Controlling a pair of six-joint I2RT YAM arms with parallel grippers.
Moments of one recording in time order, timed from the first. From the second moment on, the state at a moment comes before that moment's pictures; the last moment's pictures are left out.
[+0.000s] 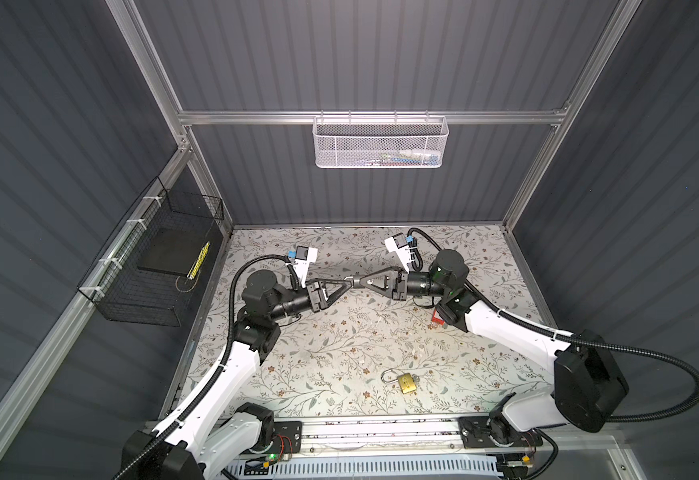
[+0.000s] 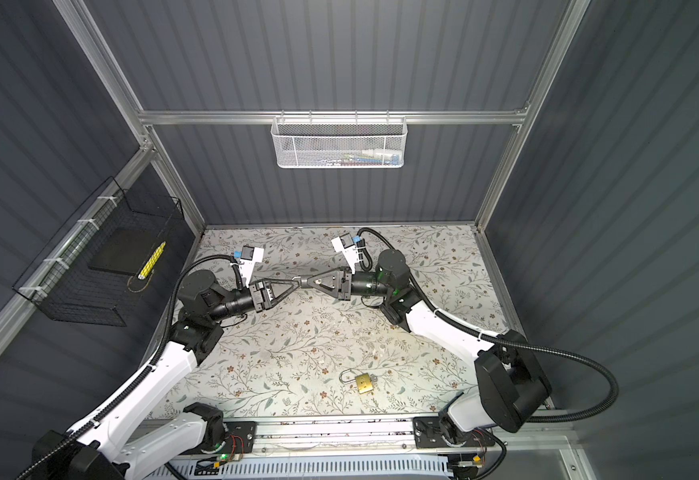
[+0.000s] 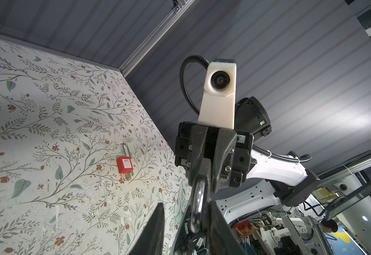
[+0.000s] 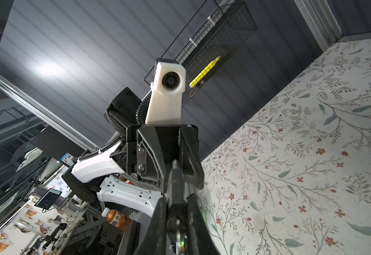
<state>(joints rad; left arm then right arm) -0.36 1.00 0.72 0.27 0.89 -0.84 0.62 1.45 0.94 0.60 -0.92 0.85</state>
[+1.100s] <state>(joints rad) -0.36 0.97 0.71 0.32 0.88 -0.88 0.62 1.45 0.93 0.66 -0.94 0.86</state>
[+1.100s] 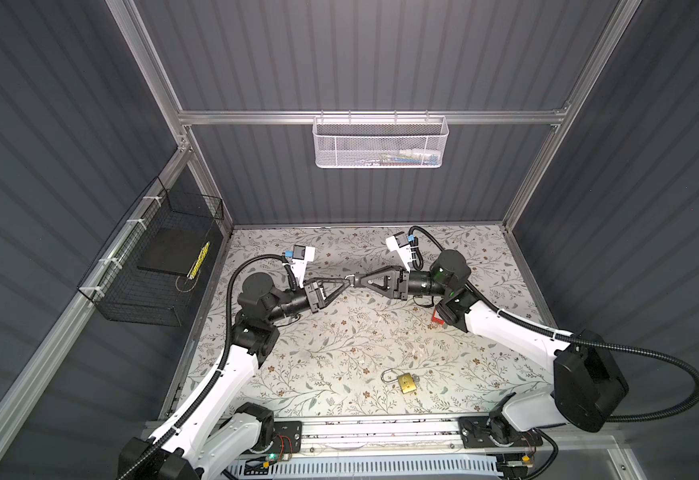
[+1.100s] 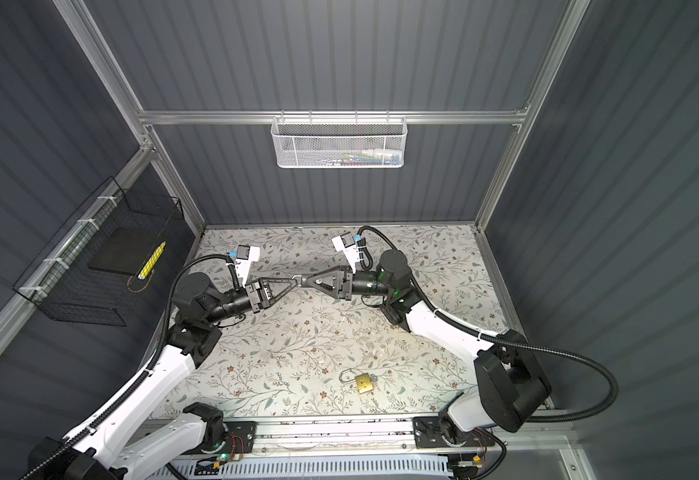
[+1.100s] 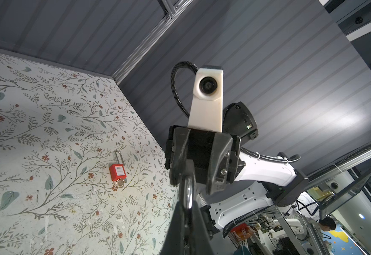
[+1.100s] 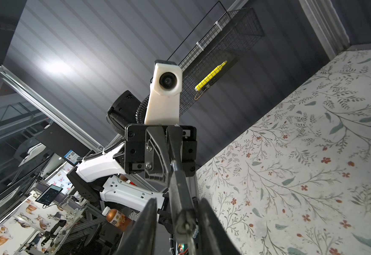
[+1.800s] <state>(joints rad) -0.36 0.96 0.70 0.32 0.88 -0.88 0.57 1.47 0.87 0.83 -0.97 0.98</state>
